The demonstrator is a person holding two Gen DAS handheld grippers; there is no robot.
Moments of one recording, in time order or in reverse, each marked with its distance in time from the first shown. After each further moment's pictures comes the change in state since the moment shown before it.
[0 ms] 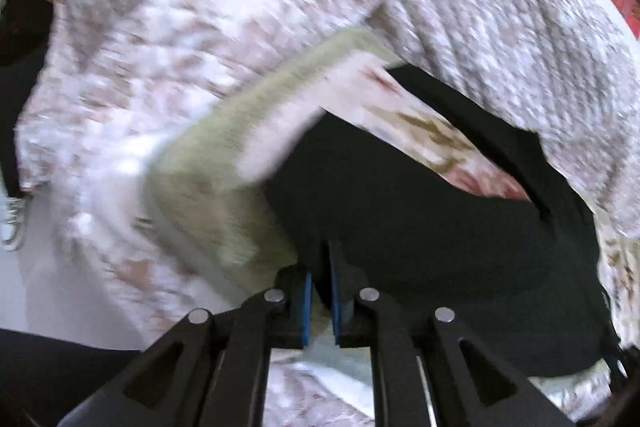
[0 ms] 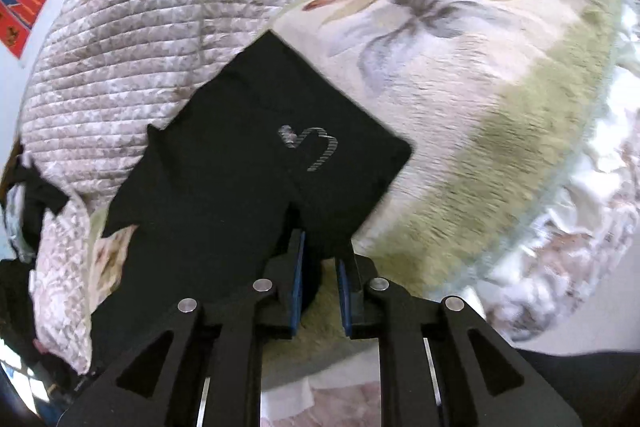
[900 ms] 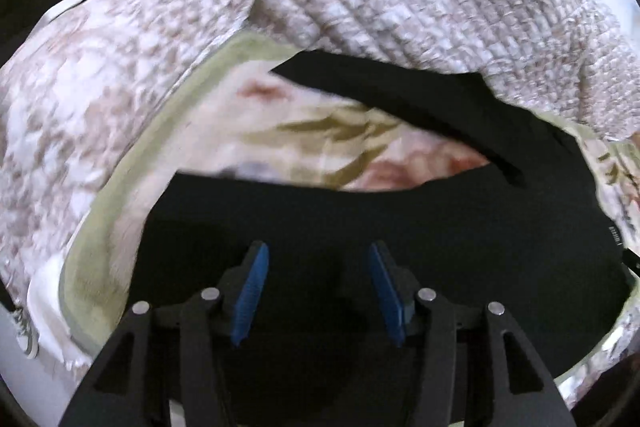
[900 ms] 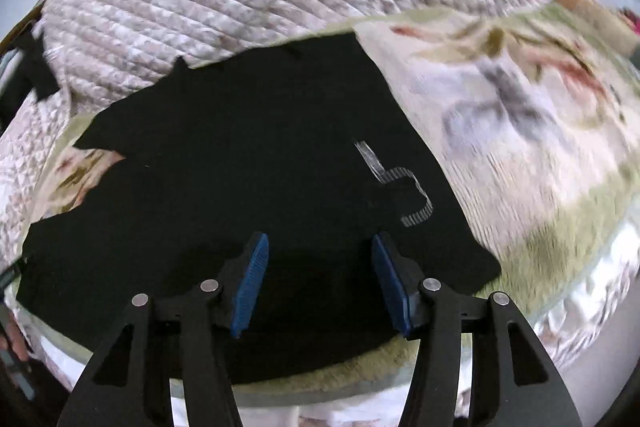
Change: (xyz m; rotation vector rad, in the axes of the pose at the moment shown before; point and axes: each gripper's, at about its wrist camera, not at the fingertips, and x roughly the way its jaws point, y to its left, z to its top) left arm 0.030 -0.103 0.023 0.360 0.030 -0.127; right arm 0.015 0.081 -0.002 -0.479 -0.025 -0.035
